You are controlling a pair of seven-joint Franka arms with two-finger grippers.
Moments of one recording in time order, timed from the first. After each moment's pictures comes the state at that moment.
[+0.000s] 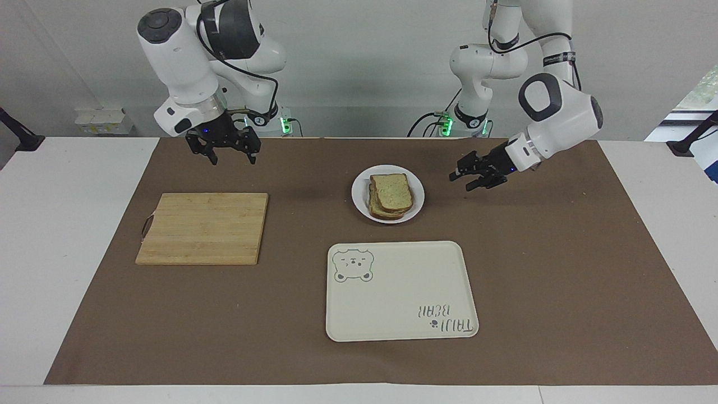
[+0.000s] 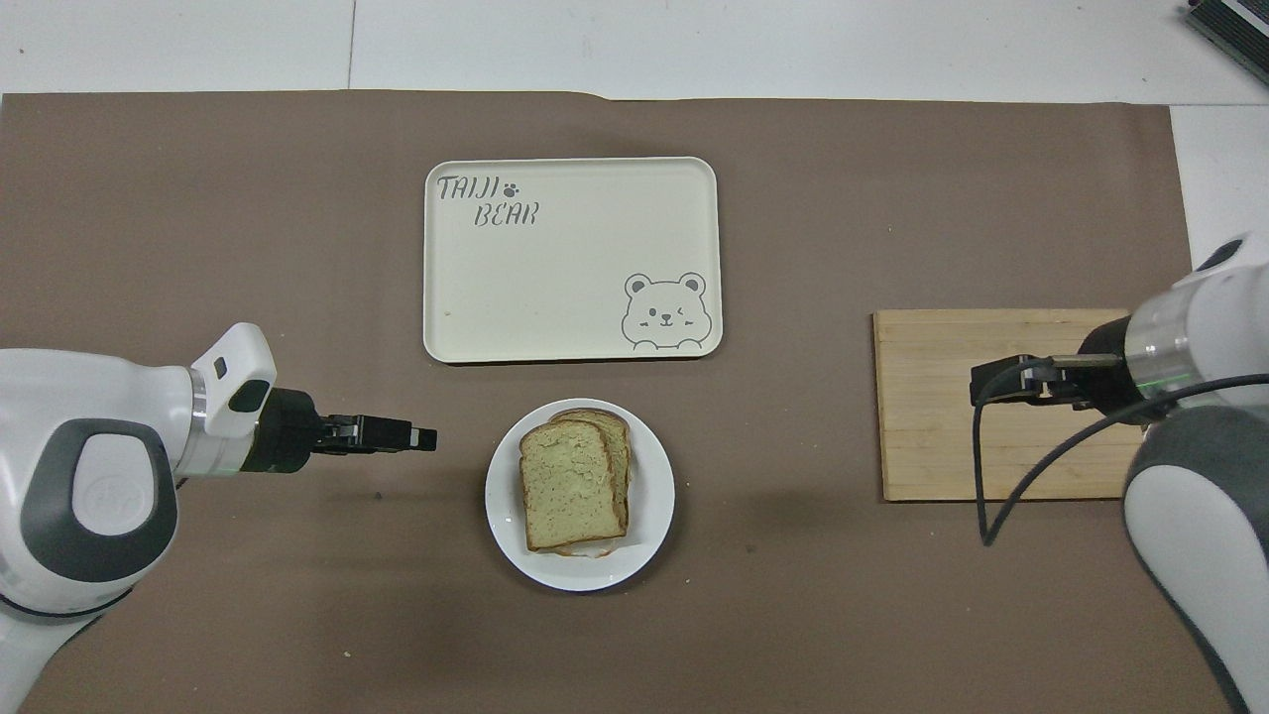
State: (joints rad) left arm -0.16 -0.11 0.01 -2.35 -0.87 2.07 0.41; right arm 0.10 -0.13 -0.04 -1.87 0.05 1.70 0.12
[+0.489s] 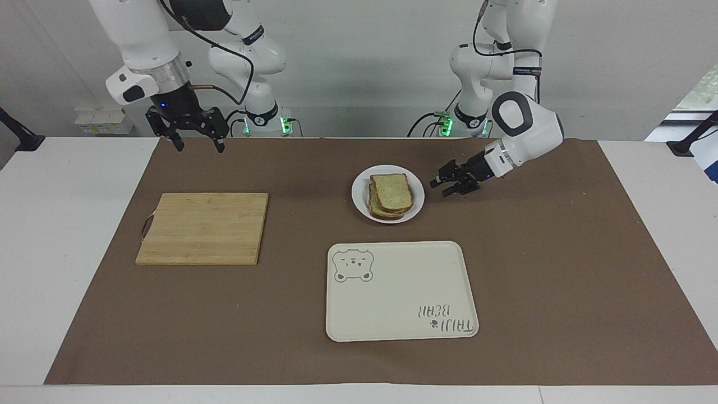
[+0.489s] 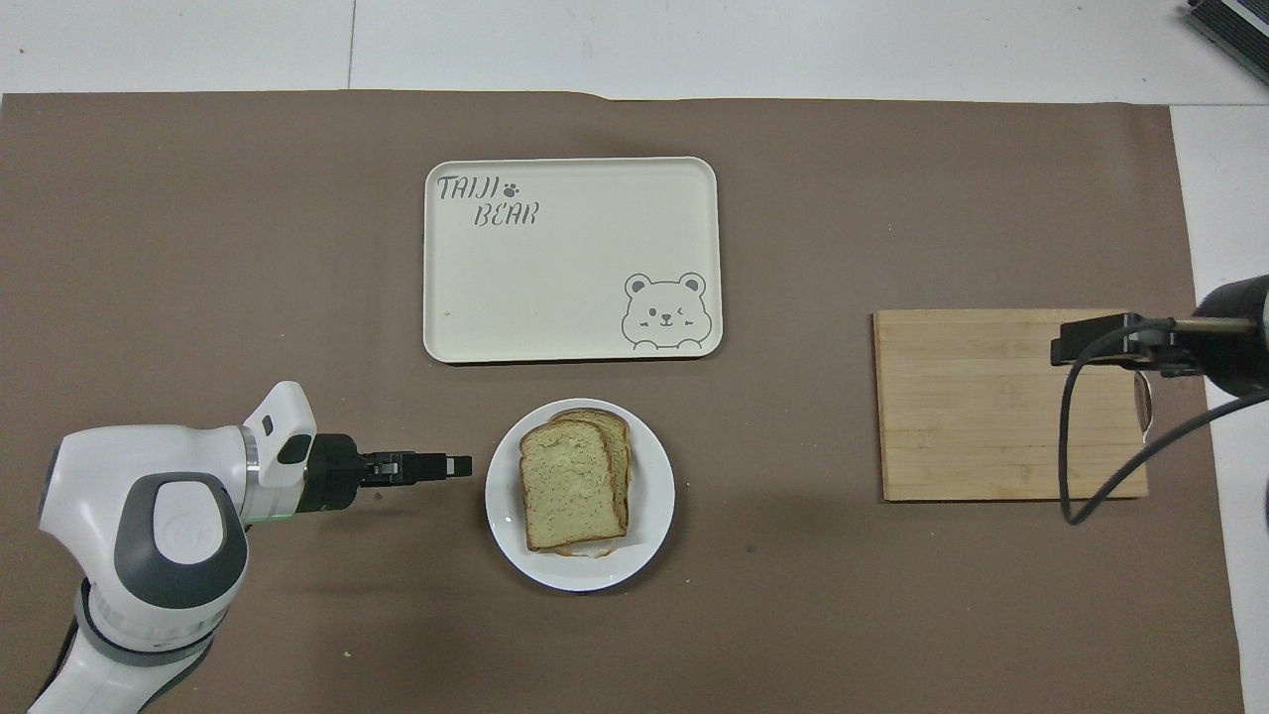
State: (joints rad) left arm -0.23 -0.10 0.01 -2.51 -1.11 2.24 0.60; right arm 0.05 -0.13 -0.04 -1.72 0.03 1.66 0.12
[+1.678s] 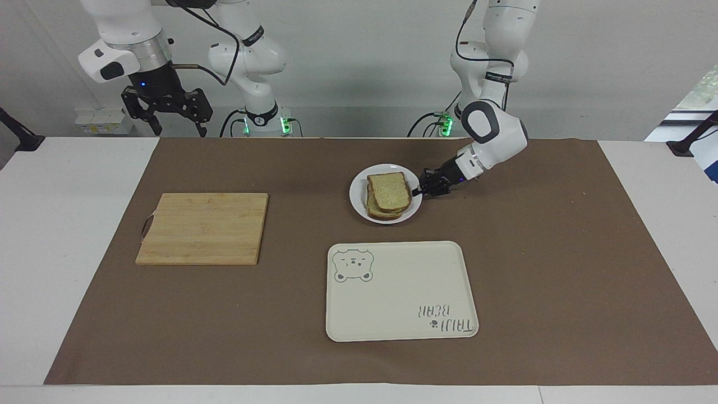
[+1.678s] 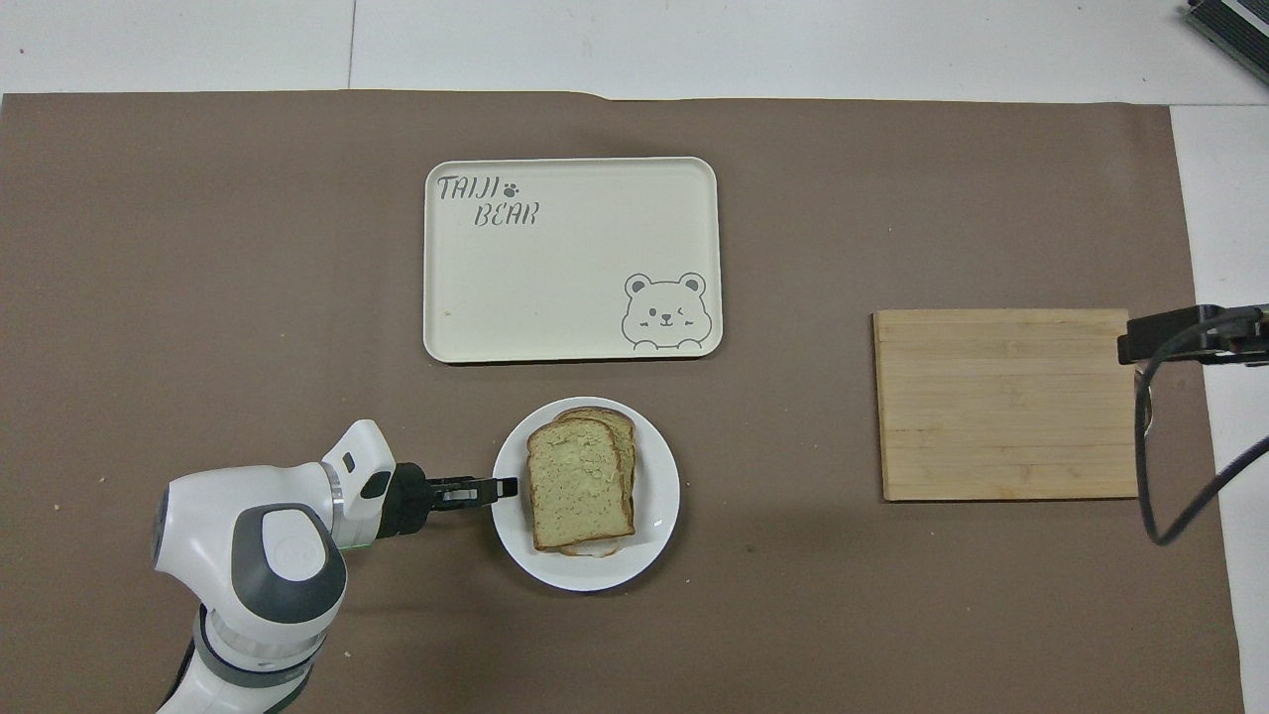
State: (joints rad) left arm -0.40 -0.04 0.01 -2.56 -1.34 2.40 0.73; right arm 0.04 -0.08 -0.04 -1.58 -0.03 1.53 0.04
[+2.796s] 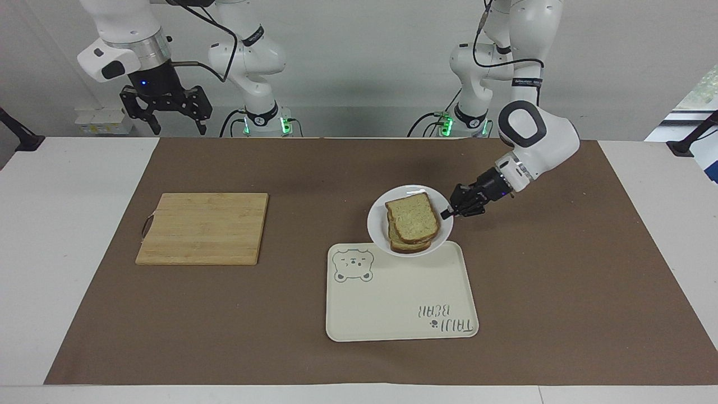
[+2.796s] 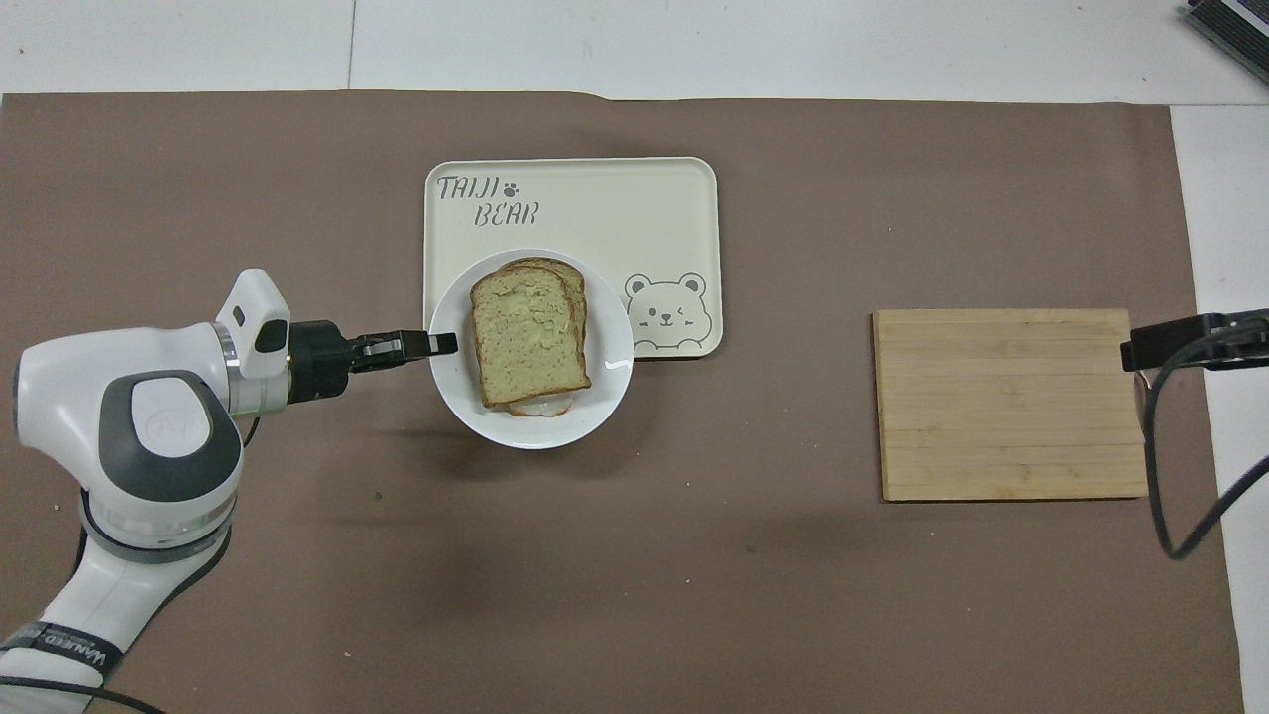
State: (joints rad) left arm -0.22 0.09 0.03 -2.16 -1.14 2.30 0.54; right arm 0.04 -0.08 -0.04 -1.57 -0.03 1.51 -0.01
